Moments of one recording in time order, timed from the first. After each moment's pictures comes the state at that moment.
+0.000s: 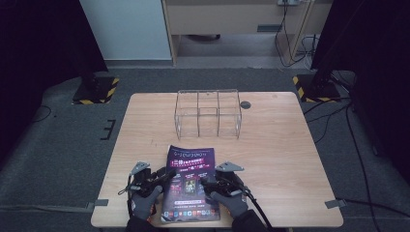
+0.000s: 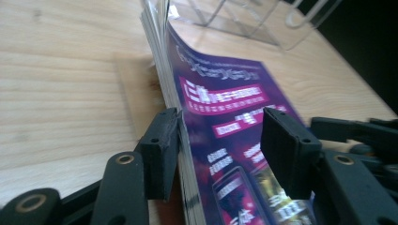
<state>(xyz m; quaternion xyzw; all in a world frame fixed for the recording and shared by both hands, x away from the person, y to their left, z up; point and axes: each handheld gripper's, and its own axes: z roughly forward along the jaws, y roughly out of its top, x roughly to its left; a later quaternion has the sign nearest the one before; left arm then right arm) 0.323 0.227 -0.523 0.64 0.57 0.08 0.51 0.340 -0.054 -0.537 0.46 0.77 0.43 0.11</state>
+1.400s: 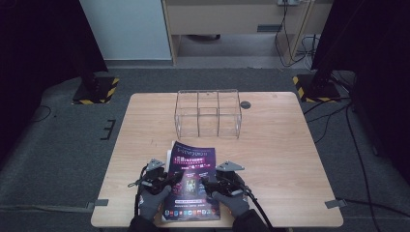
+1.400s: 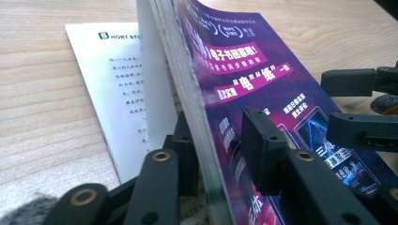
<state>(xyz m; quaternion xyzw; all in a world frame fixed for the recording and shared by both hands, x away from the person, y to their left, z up) 0.336 0.201 -0.524 0.73 0.53 0.09 0.43 0.341 -0.056 -0.537 0.46 0.77 0.43 0.11</state>
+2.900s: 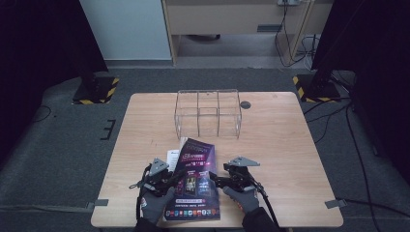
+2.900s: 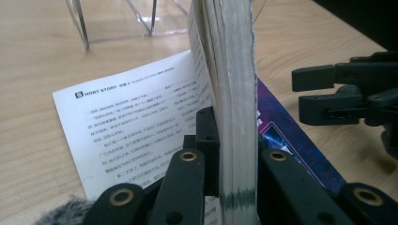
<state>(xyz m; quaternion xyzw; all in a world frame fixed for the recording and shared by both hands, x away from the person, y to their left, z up) 0.313 0.181 -0.484 0.74 0.47 0.14 0.46 0.350 -0.091 -0.522 0.45 0.75 0.48 0.09</state>
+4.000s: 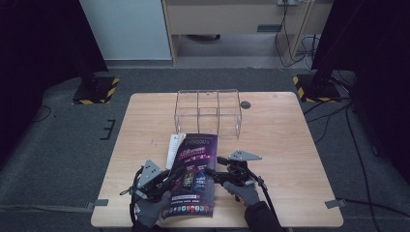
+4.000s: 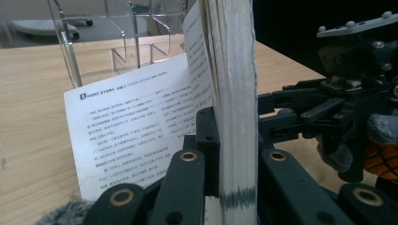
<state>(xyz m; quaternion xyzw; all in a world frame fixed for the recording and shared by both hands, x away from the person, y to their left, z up) 0.284 0.182 -0.442 0.72 0.41 0.20 0.53 0.362 -0.089 -0.505 0.39 0.73 0.55 0.05</state>
